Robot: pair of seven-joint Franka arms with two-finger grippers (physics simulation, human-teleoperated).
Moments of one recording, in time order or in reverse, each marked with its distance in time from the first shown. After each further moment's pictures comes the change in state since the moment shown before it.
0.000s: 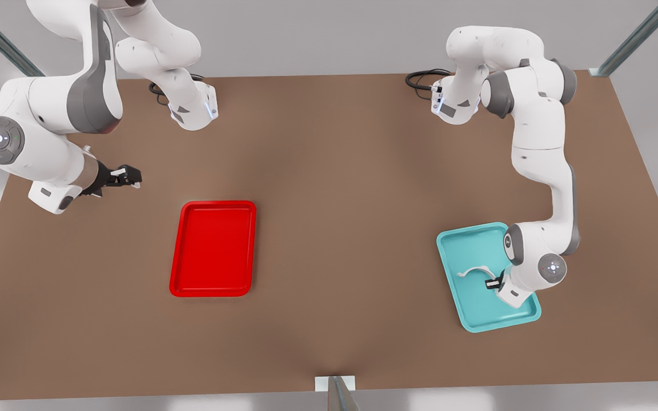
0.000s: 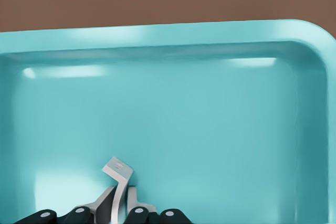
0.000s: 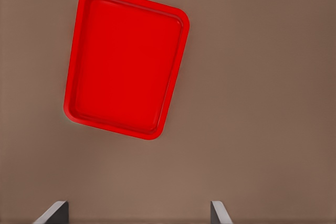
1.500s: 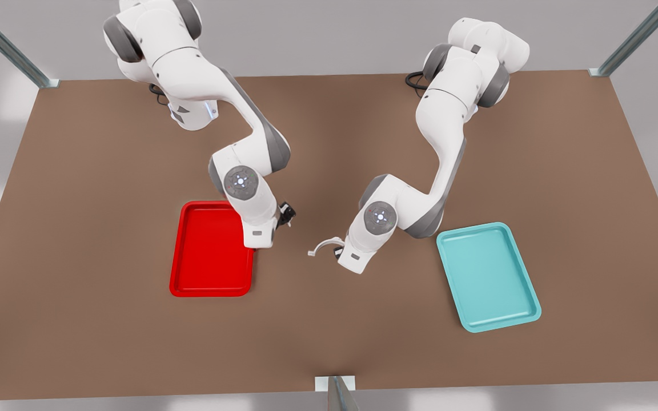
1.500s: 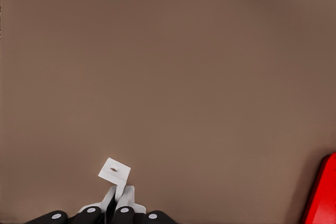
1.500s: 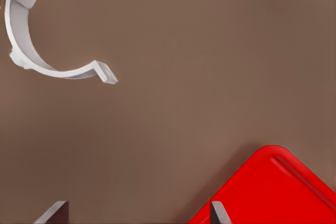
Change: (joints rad) left arm -0.501 -0.002 -0.152 0.449 -0.013 -0.358 -0.815; right arm 0.464 0.405 0.023 0.034 0.127 0.667 -0.088
